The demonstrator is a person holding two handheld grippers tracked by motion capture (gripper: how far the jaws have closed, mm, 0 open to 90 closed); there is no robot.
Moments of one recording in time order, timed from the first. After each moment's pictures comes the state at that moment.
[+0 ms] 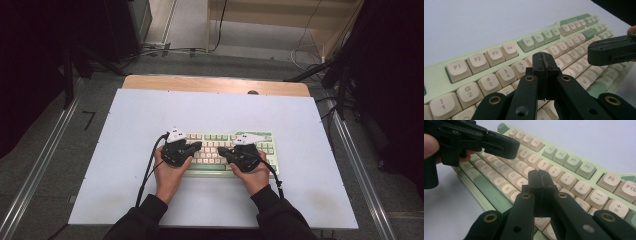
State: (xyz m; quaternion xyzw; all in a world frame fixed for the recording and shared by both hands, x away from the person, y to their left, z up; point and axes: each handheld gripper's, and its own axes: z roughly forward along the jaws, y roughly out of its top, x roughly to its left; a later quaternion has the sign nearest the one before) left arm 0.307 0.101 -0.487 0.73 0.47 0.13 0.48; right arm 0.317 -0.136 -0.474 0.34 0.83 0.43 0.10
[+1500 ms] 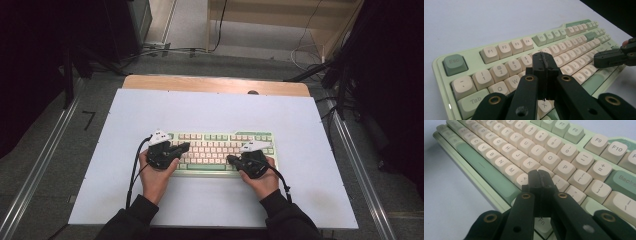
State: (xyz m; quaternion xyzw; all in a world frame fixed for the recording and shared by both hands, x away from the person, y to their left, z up) left arm 0.292 0.135 -0.484 0.71 0.48 0.13 0.49; right arm 0.309 -0.160 -0.488 0.35 0.85 0.38 0.10
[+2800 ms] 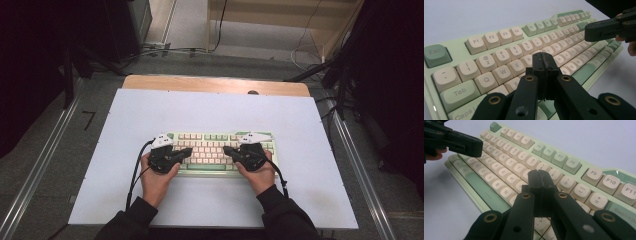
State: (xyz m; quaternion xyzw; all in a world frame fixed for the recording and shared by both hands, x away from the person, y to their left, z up) left arm 0.285 0.129 -0.488 0.73 0.47 0.11 0.49; right arm 0.320 -0.149 -0.472 0.35 0.83 0.43 0.10
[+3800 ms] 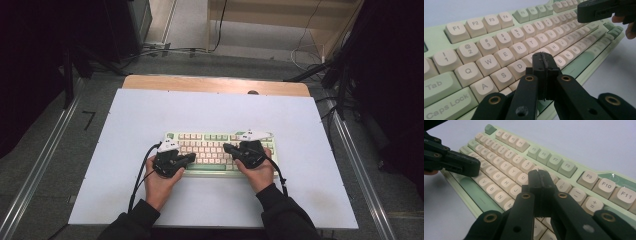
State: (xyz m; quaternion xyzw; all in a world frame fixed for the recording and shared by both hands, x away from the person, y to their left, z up) left arm 0.282 0.117 -0.497 0.75 0.46 0.10 0.46; right arm 0.327 -0.148 -0.472 0.36 0.82 0.43 0.11
